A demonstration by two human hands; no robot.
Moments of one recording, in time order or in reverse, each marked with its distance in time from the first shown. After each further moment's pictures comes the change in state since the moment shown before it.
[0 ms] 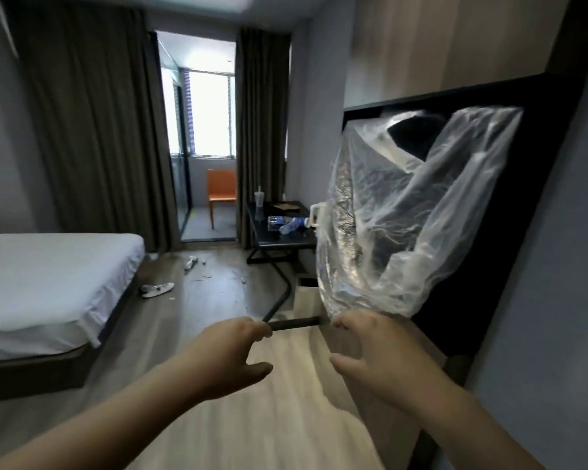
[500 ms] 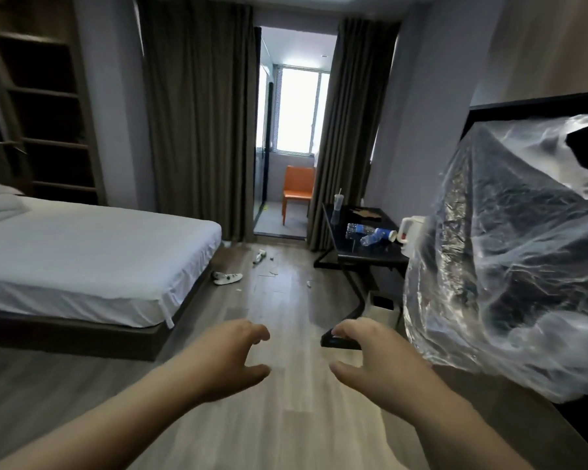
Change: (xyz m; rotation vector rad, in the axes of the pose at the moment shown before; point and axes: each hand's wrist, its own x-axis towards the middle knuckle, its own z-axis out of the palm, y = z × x) left_hand 0.034 -0.210 -0.003 -0.011 0.022 -0.267; right_hand 0.206 -0.076 0.122 0.039 -0.160 -0.202
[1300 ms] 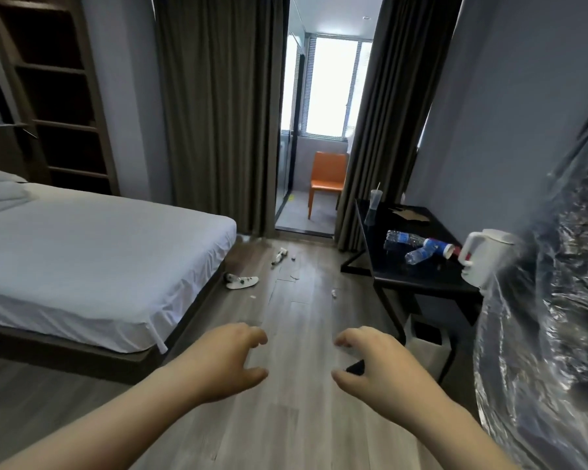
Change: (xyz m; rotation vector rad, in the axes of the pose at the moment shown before) left_hand 0.338 -0.152 0.032 -0.024 -0.078 -0.139; right_hand 0.362 0.134 0.070 0.062 -0.154 -0.029
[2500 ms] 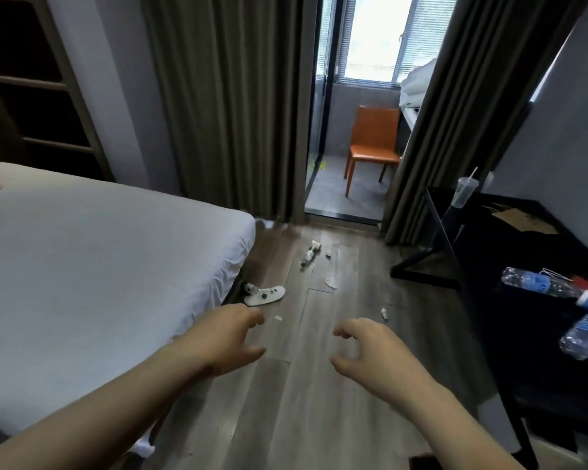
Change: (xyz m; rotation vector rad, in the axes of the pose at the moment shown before) left_hand 0.561 -0.354 -0.052 -0.007 -0.066 -0.093; right_hand 0.671 0.087 0.073 0.107 -0.138 0.021
